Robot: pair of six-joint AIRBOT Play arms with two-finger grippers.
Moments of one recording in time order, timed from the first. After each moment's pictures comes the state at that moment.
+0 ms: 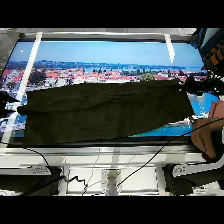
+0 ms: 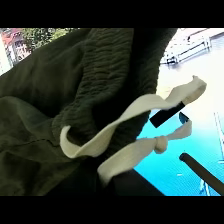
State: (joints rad) left arm 0.78 -1.56 1.34 1.07 -1.22 -1.64; right arm -0.50 -1.62 1.40 -0.94 1.11 1.27
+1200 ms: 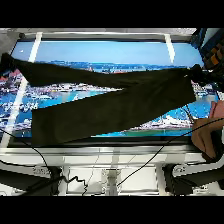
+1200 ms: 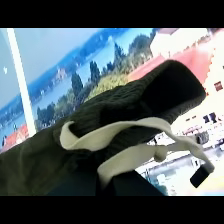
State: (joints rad) left arm 0.54 -1.64 1.55 0.43 -0.77 -1.04; right arm -0.50 -1.61 1.42 -0.75 0.80 1.27
